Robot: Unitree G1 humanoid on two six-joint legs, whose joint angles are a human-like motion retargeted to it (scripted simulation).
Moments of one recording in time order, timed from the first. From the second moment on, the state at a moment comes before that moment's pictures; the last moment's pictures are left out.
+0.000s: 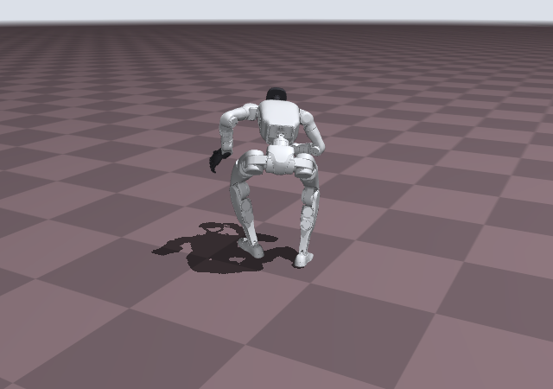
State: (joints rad) left arm 0.16 0.67 0.00 -0.23 -0.77 -0.45 0.64; right arm -1.14 -0.76 0.66 -0.32 -0.11 -0.04 -0.66; waist 0.04 -0.02 0.52; left_leg -1.57 0.35 0.52 1.10 -0.37 0.04; right_leg -1.57 -0.32 -0.19 1.19 -0.26 -0.09
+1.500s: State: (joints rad) left arm -0.89 0.54 -0.47 -0.19 -0.53 -0.31 0.59; right arm -0.60 -0.79 0.37 -0.39 -0.10 -0.05 -0.52; waist 0.13 0.05 0.52; left_leg -1.41 0.24 0.07 1.21 -0.51 0.03; right_leg -1.57 0.09 0.06 1.33 -0.18 0.26
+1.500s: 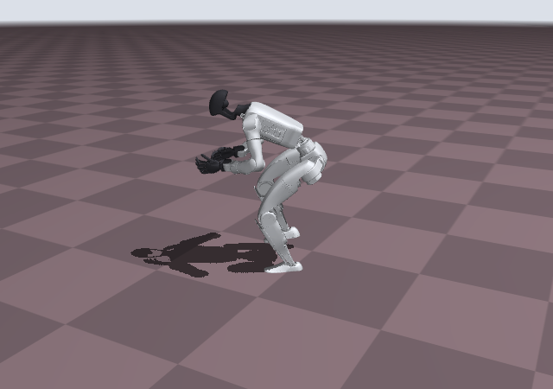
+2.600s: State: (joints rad) left arm -0.80 0.70 -0.54 -0.14 -0.54 -0.28 0.70; right arm -0.60 -0.75 0.48 -0.40 0.10 -0.14 -0.54; waist 0.03 0.07 0.52; left_leg -1.46 0.30 0.11 1.53 -0.64 0.15; right_leg -1.57 0.03 0.14 1.48 -0.25 0.25
